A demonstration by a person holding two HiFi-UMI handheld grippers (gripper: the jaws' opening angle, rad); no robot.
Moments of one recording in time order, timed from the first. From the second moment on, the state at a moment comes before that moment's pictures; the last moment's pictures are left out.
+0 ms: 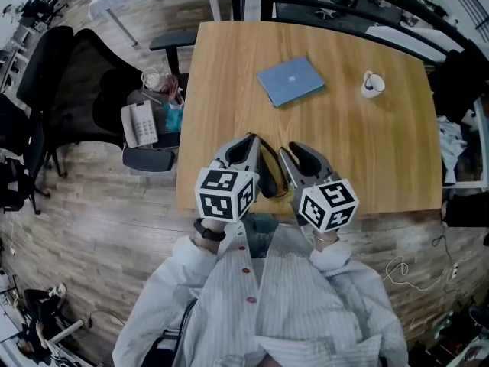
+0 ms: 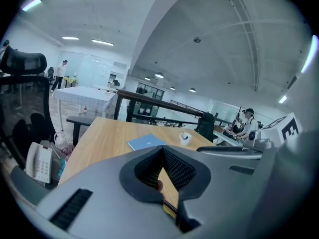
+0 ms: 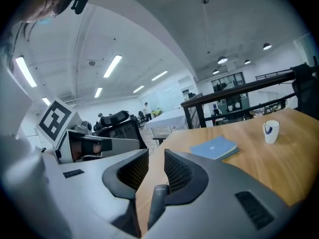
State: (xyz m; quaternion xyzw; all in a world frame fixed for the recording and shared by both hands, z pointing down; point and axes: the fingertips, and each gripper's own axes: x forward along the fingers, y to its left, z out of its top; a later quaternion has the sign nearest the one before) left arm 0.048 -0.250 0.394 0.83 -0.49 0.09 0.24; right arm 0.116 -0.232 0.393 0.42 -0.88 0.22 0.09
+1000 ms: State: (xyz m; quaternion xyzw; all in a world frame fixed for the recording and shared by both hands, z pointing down) left arm 0.095 -0.239 0.334 0.88 -0.41 0.05 0.21; right arm 0.121 -0.219 0.333 0.42 -0.89 0.18 0.06
